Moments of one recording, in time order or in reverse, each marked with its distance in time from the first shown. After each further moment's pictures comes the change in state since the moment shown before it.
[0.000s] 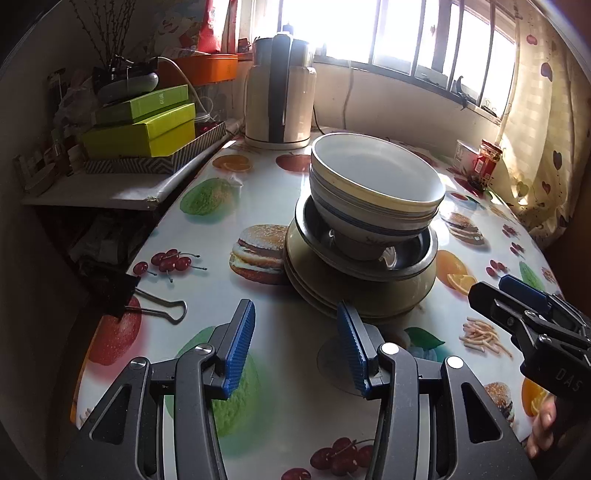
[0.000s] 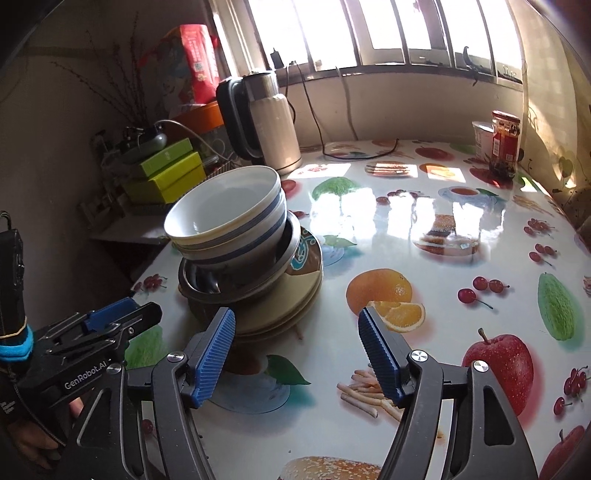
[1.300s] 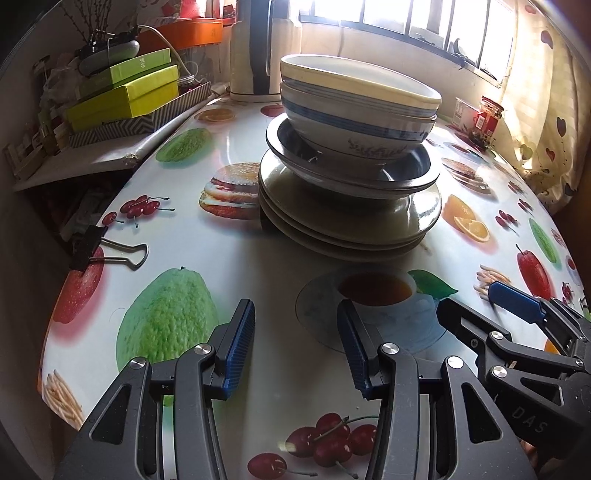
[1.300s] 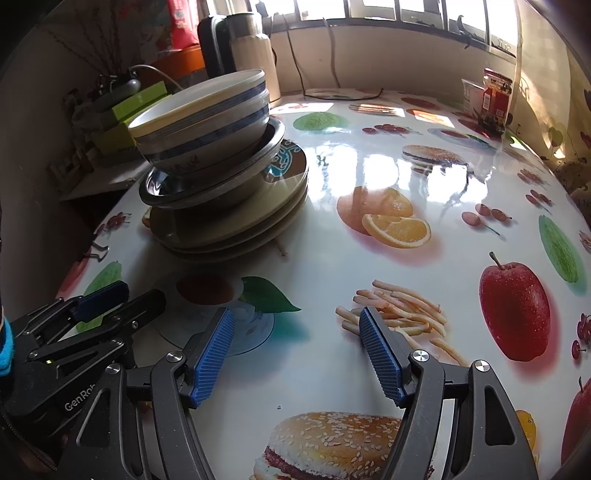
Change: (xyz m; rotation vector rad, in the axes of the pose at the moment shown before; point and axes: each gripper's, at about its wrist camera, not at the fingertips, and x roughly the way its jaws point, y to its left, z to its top) left arm 0.031 -0.019 -0.034 0.029 0.116 0.002; right arm 0.032 0.007 -0.046 0.000 0.160 -0.111
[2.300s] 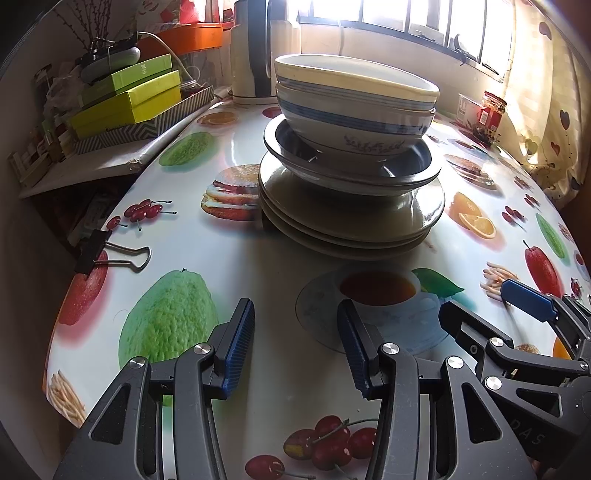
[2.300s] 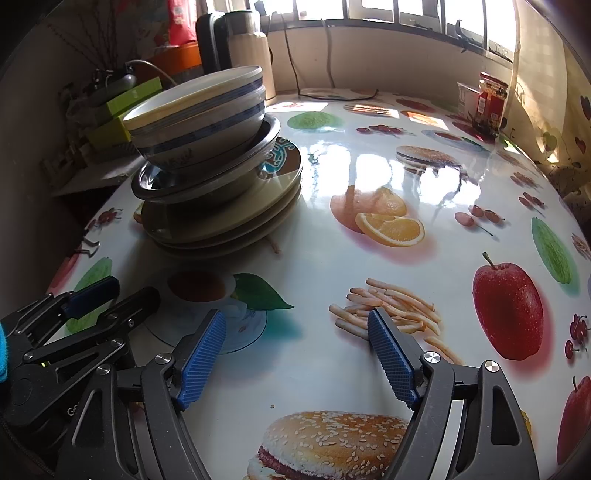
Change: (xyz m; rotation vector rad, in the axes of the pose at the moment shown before) left arm 0.001 -0.005 -0.001 0.021 -0.005 0.040; right arm 0.001 0.000 -0.002 -0.013 0.001 -0.036
